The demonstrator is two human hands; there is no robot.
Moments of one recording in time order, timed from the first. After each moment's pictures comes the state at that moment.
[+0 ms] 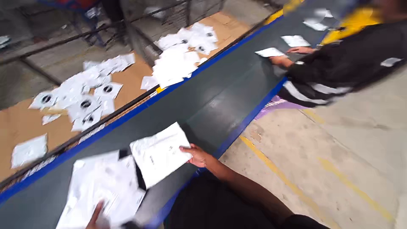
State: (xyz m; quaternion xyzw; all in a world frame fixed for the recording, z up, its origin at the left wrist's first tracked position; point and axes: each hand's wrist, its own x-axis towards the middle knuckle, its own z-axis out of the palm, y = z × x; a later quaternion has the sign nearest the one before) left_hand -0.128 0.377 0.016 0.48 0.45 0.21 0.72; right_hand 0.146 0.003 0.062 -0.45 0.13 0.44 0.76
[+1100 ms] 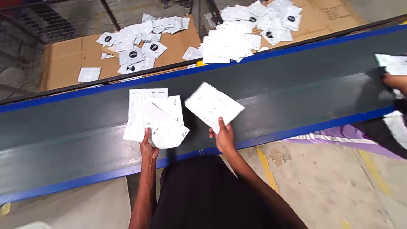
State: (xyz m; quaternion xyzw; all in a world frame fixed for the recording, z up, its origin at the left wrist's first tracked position) left_hand -0.028 0.214 0.057 0.26 0.39 0.33 0.82; right_hand 0.155 -0.023 0.097 -0.62 0.10 0.22 0.74
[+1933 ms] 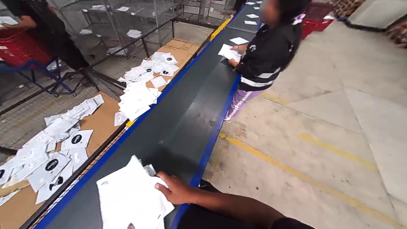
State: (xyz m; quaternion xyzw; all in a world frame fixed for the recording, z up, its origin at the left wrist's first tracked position) left_hand -0.023 0.192 0.022 0.29 0.16 0.14 0.93; right_hand 0.120 -0.013 0.102 -0.80 -0.22 0.17 0.53
